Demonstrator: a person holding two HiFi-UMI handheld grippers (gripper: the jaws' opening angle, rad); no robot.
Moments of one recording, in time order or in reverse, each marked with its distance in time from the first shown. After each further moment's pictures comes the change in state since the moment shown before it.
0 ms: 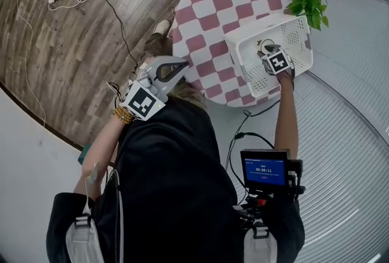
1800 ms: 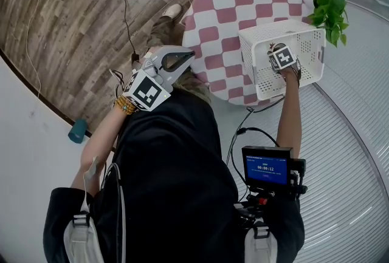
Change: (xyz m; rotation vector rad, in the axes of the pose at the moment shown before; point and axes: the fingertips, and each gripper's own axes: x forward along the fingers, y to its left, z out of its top) left arm -0.013 0.011 -0.028 -0.083 0.056 0.104; right arm 0.045 0.003 -0.007 -0.060 0.188 0.078
